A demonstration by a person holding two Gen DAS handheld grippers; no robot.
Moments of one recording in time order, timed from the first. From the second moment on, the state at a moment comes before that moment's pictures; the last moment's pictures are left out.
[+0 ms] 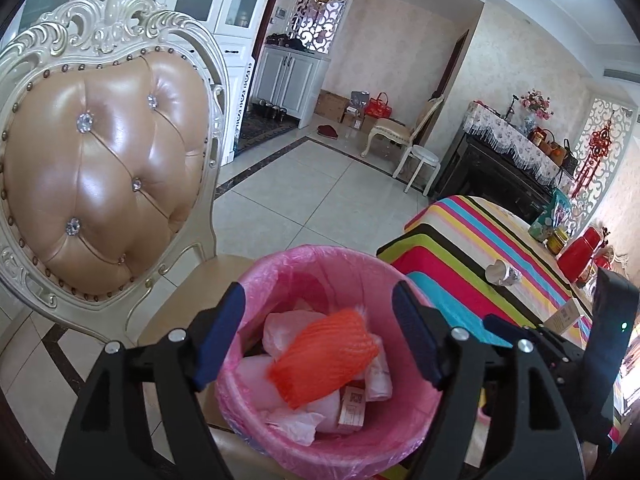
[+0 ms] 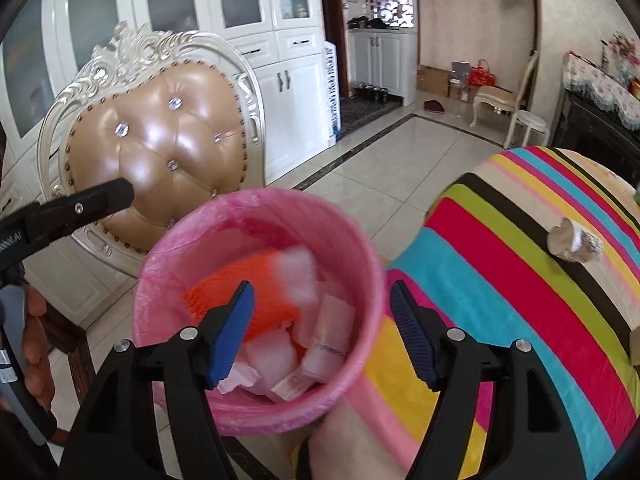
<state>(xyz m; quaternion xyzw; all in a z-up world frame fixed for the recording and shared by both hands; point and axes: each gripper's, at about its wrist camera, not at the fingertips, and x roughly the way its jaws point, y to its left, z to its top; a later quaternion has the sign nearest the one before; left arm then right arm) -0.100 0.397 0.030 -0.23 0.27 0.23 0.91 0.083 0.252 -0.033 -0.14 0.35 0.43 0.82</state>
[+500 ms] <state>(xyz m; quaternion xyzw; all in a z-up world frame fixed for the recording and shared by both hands) -0.025 0.332 0.037 -0.20 0.28 0.16 0.93 0.152 0.114 -0.013 -0.09 0.33 0.32 0.88</state>
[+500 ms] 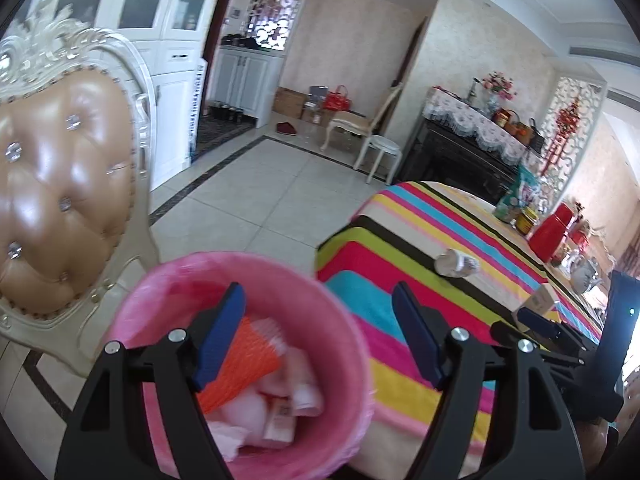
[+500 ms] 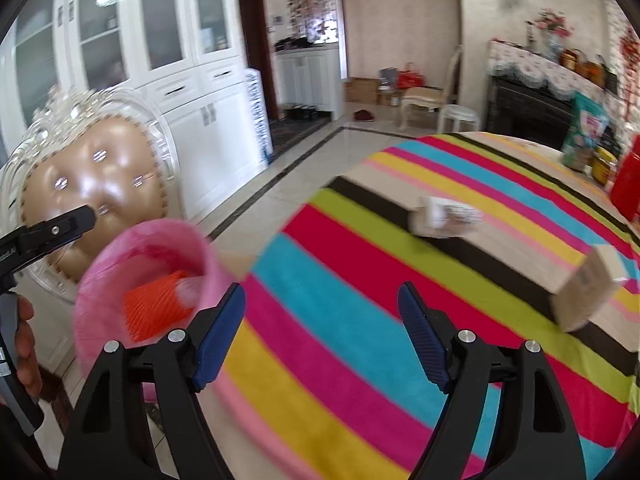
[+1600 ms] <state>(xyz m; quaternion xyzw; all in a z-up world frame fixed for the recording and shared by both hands) 0.218 0.176 0.024 -0.13 0.31 0.07 0.94 0.324 -0.082 -0.043 -0.05 0.34 0.16 0.93</state>
